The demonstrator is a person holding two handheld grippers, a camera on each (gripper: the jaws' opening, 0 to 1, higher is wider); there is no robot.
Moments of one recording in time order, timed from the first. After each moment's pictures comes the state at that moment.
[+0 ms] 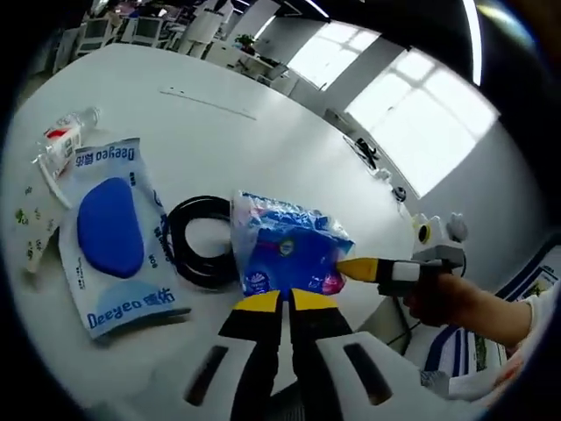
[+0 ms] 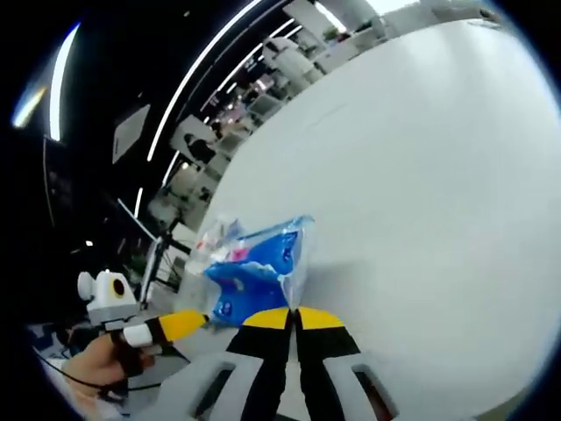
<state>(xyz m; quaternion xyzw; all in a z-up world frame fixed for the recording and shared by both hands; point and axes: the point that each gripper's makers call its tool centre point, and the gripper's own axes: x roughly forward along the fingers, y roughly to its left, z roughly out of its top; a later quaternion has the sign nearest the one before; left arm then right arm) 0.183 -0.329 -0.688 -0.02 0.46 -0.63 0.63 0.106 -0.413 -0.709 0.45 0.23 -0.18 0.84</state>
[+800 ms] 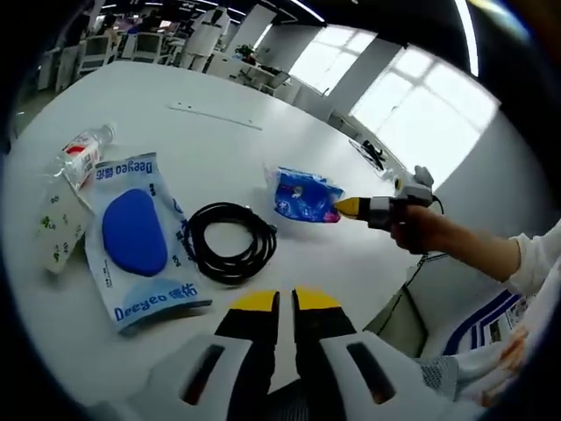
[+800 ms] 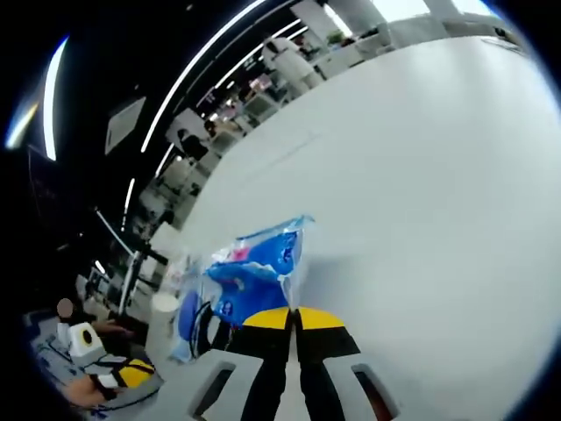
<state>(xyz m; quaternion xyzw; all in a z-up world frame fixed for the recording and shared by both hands) 0.194 -0.291 -0.681 0.01 0.43 -0.62 0.66 0.132 -0.523 -0.716 0.41 0.25 -0.19 0.85</state>
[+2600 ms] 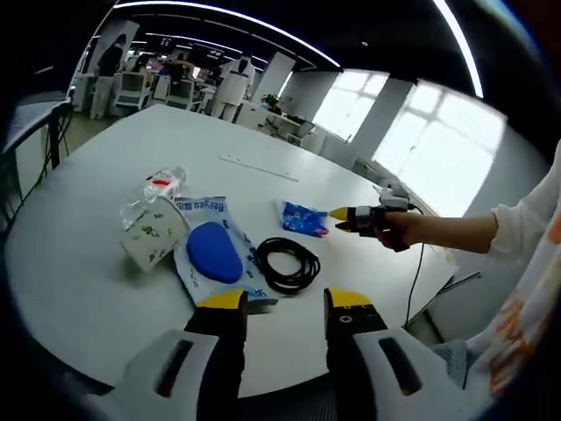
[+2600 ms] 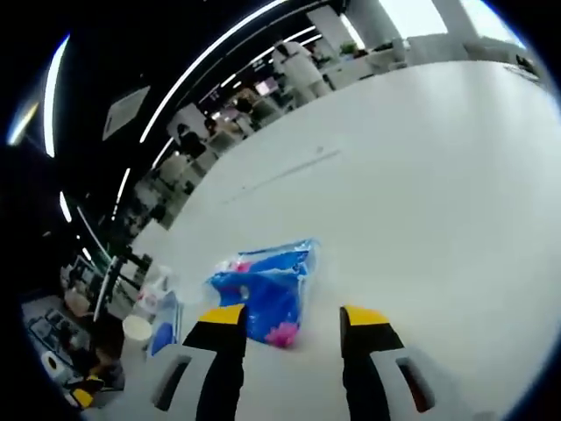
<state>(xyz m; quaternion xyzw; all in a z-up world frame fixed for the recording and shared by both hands) 0.249 -0.225 -0.647 -0.04 0.33 -0.57 0.75 0.191 -0.559 -0.719 0.37 0.24 -0.21 0.88</state>
